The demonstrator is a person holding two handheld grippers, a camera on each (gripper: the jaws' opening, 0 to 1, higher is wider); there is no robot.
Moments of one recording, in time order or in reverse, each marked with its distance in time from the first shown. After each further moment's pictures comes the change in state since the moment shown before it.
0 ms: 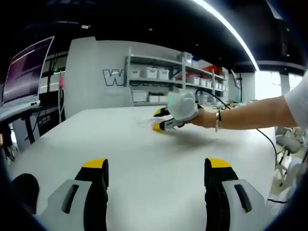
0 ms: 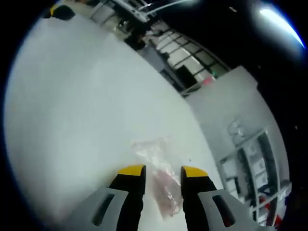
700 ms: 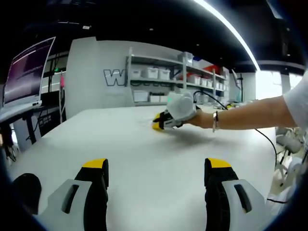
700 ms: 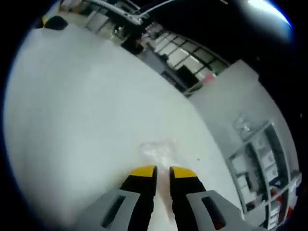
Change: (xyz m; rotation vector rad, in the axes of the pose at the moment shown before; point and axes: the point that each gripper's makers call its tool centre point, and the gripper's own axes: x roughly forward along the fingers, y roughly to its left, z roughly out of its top) left arm -0.002 0.003 0.001 0.001 0.001 0.009; right arm 0.004 0.010 -0.001 0.099 -0.026 0.060
